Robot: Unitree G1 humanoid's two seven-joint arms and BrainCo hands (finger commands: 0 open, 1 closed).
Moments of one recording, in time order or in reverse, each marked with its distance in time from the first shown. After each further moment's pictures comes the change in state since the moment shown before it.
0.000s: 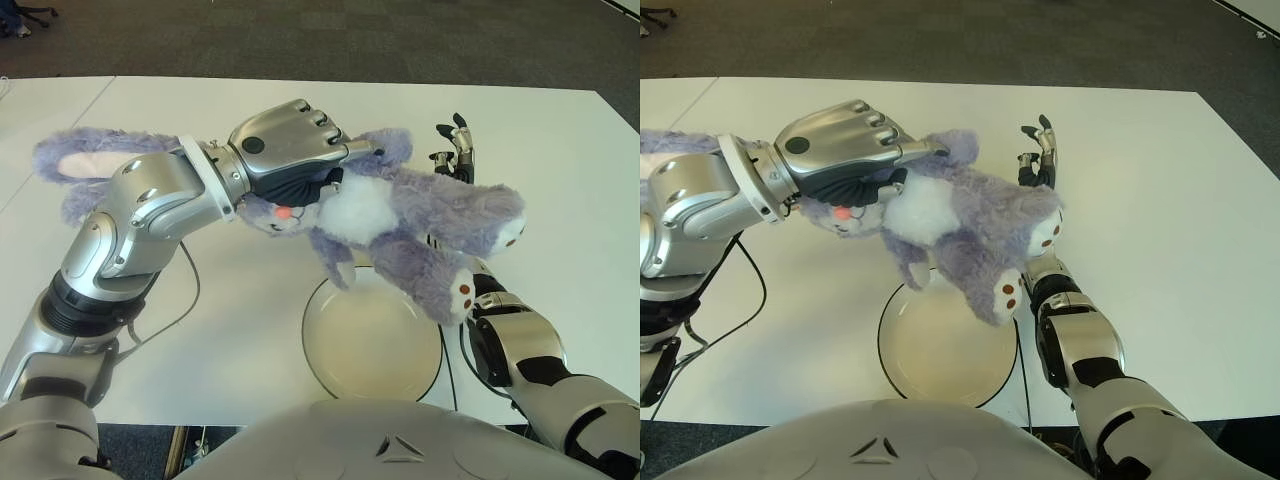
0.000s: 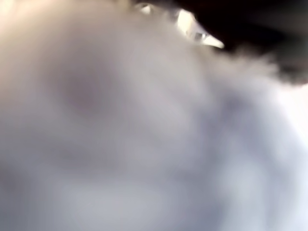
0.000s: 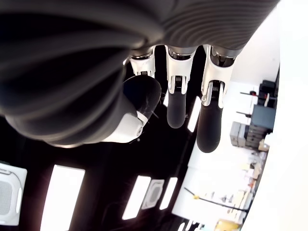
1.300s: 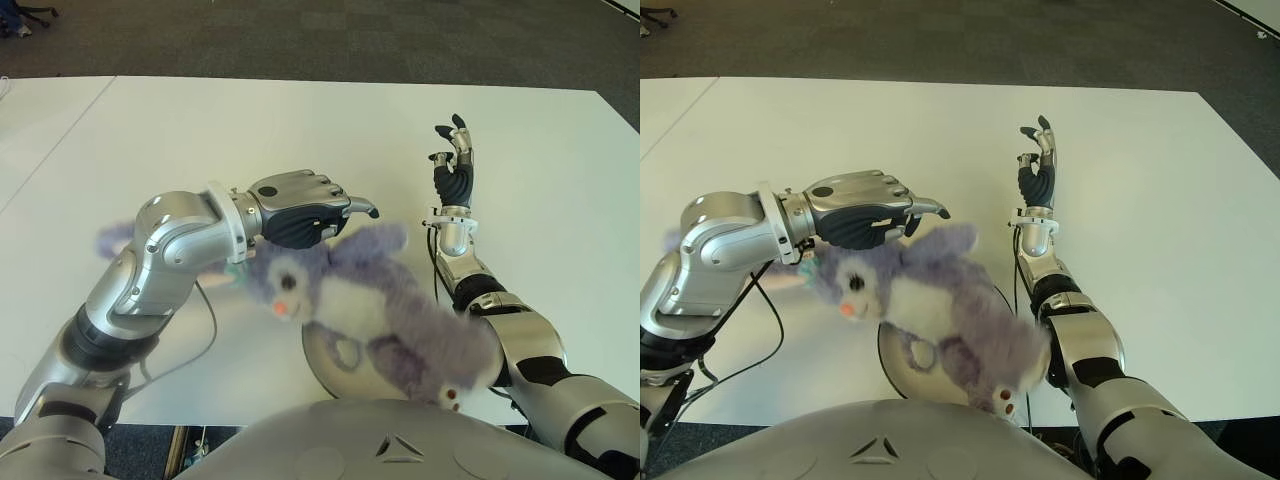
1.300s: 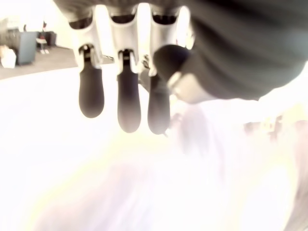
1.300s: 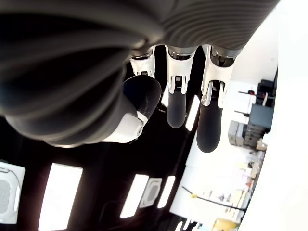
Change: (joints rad) left arm 0.144 -0.072 -0.072 -0.117 -0.174 0.269 -0.224; right arm 0.000 0.000 0.000 0.000 -0.001 0.009 0.005
